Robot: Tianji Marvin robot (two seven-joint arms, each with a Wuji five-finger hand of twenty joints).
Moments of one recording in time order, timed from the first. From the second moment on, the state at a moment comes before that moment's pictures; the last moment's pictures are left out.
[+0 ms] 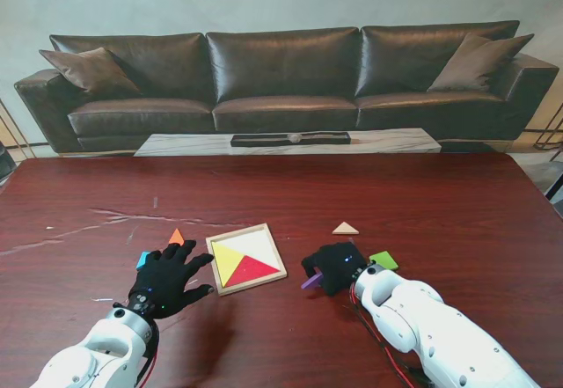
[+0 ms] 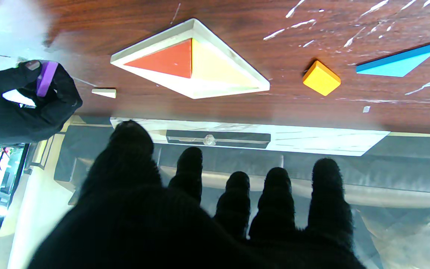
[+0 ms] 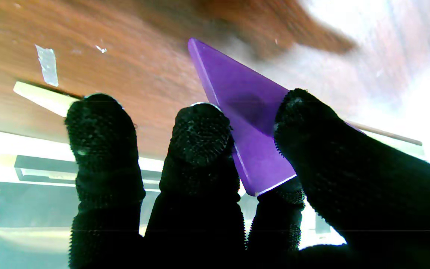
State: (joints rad) left arm 1.90 -1.06 -1.32 -1.93 1.10 0.12 -0.06; right arm -1.29 -1.03 0.86 -1.34 -1.10 -0.12 -0.10; left_hand 0.83 -0.03 0.03 0.00 0.30 0.05 0.18 0.34 0.17 0.14 0.11 0.34 0.16 0.16 0.16 0.39 0.02 0.28 0.52 0.57; right_hand 0.59 -0.85 1.27 -0.55 0.73 -0.37 1.24 0.19 0.99 -0.02 0.99 0.57 1.24 -0.15 1.03 0.88 0.98 0.20 1.38 0.41
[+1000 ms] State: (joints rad) left arm 1.88 -1.06 -1.31 -1.92 1.09 0.13 -0.09; right arm -1.07 -1.14 0.66 -1.27 -0.74 0.06 -0.11; left_hand 0.83 -0.03 0.03 0.00 0.30 0.05 0.18 0.34 0.17 0.14 0.11 0.34 0.16 0.16 0.16 0.39 0.02 0.28 0.52 0.57; right_hand 0.59 -0.79 1.26 -0.55 0.71 -0.32 1.24 0.22 0.99 0.02 0.99 0.57 1.25 -0.16 1.02 0.85 1.01 0.23 1.38 0.42
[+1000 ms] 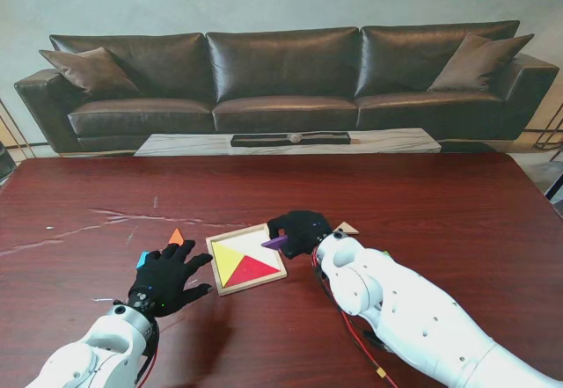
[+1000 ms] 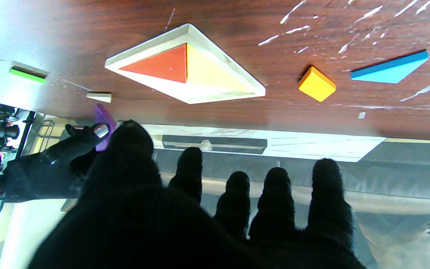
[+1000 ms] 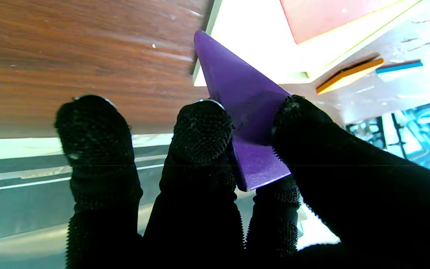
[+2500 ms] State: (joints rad) left arm 1.87 -1.06 -1.31 -1.90 1.08 0.13 -0.10; right arm -0.90 -1.39 0.46 -0.85 -0.44 0.11 -0.29; left_hand 0.83 -0.03 0.03 0.00 0.30 0.05 0.18 0.34 0.17 0.14 0.11 0.34 0.16 0.16 0.16 0.39 0.02 0.28 0.52 0.57; right_hand 0.61 -0.72 1.12 -0.48 0.68 -0.29 1.24 0.21 1.03 0.02 0.93 0.47 1.20 -0.11 0.94 0.65 0.60 0.45 1.45 0.58
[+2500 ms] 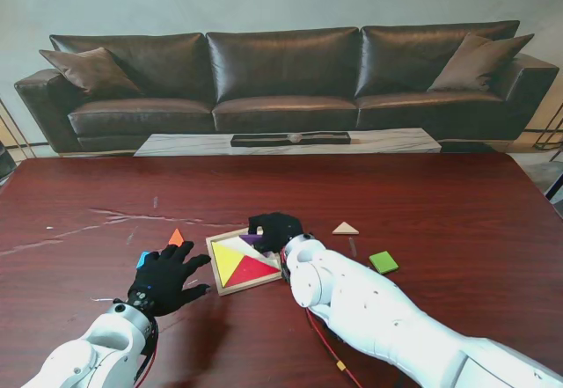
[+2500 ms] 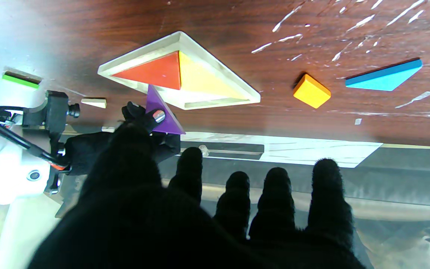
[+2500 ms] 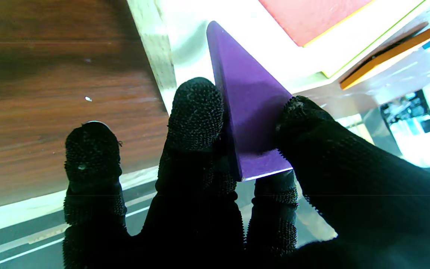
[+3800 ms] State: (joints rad) left arm 1.86 -1.06 -1.31 -1.89 1.07 0.13 -0.10; right arm -0.86 -1.41 0.41 -0.78 -0.46 0.10 -0.26; left_hand 0.83 -0.03 0.03 0.00 0.30 0.05 0.18 0.34 0.17 0.14 0.11 0.34 0.16 0.15 0.16 0.39 0.02 0.28 0.52 0.57; right_hand 0.56 -0.61 1.02 -0.41 0.54 -0.32 1.20 0.21 0.71 0.02 0.89 0.45 0.85 -0.10 0.85 0.59 0.41 0.36 1.43 0.61
